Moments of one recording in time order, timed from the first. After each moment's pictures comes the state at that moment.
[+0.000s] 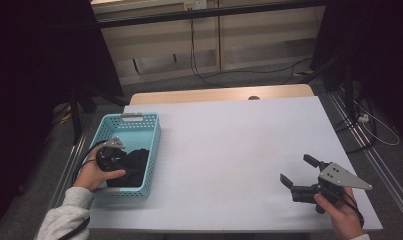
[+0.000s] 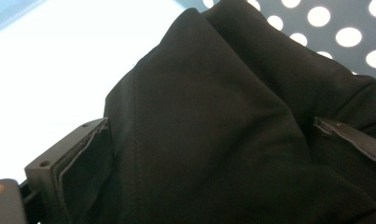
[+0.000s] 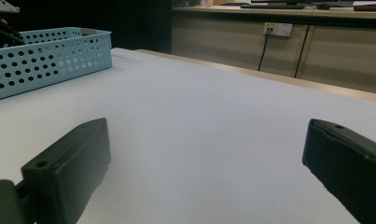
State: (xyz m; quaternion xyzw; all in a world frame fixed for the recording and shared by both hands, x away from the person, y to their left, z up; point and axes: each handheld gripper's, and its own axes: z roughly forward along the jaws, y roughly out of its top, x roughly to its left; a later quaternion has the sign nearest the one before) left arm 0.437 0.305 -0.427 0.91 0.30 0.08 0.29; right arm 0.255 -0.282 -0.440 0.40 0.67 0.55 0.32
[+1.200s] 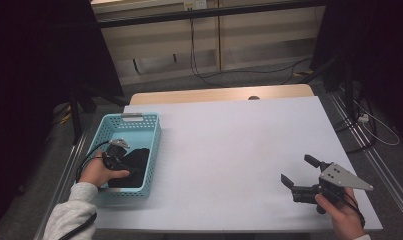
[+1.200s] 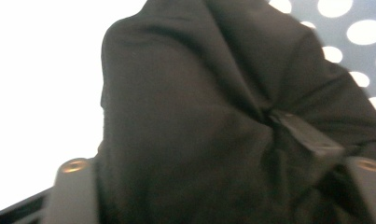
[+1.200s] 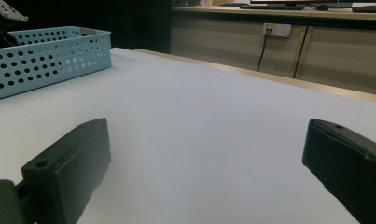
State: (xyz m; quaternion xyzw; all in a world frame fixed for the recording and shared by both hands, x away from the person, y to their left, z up) left arm 0.441 0.297 -0.434 0.91 0.32 0.01 0.27; right arm 0.254 -0.283 -0.440 0.40 0.67 0.54 0.32
